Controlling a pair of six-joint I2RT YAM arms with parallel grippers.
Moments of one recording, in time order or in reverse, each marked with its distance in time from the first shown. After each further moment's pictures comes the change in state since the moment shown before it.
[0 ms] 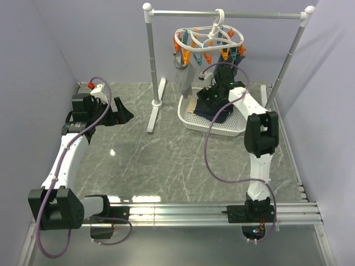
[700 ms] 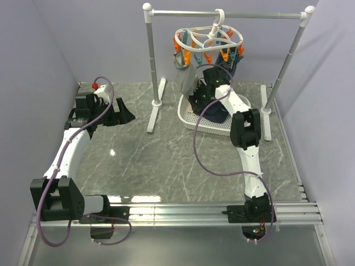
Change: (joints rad) left arm 0.000 0.092 0.027 -0.031 0.029 0.015; right arm 0.080 0.339 0.399 -0.165 -0.040 -0.130
